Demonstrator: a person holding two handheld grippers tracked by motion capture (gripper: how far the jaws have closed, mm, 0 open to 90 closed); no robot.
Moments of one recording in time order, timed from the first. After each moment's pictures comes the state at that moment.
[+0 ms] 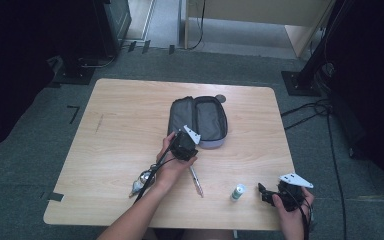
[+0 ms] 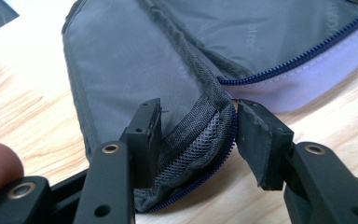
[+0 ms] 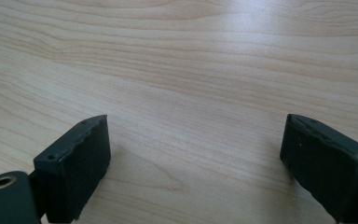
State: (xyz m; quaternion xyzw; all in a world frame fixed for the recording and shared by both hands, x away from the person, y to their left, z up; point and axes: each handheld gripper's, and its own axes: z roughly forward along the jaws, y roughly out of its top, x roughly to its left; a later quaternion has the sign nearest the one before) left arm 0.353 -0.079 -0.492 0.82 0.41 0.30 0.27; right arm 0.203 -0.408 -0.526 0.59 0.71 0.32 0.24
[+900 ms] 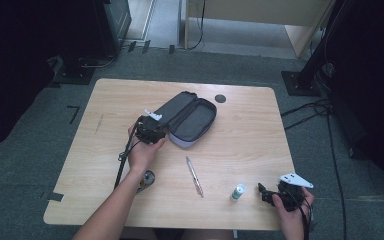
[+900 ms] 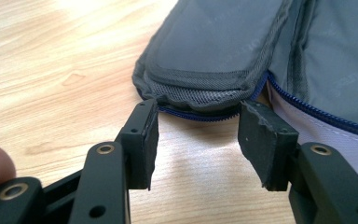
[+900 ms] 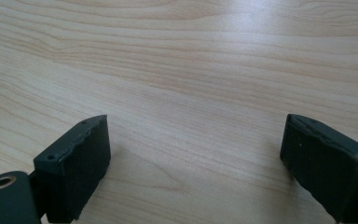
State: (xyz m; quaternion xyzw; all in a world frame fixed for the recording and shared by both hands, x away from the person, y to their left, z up) left arm 0.400 0.018 -0.475 0.76 0.53 0.27 0.26; right arm 0.203 -0.408 -0.526 0.59 0.71 0.32 0.24
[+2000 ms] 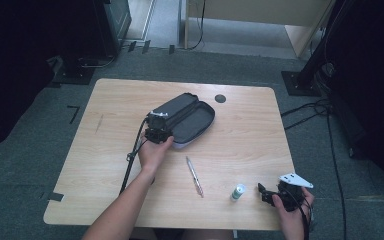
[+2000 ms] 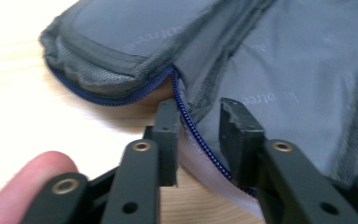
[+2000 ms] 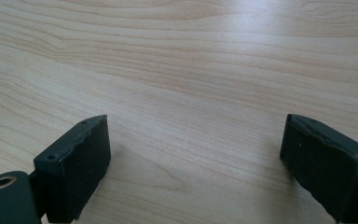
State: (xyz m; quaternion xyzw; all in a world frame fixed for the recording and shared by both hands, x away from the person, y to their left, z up) left arm 0.410 -0.001 -0.481 0.74 0.59 0.17 0.28; right arm 0.203 -0.408 -0.526 0.58 0.71 0.32 0.24
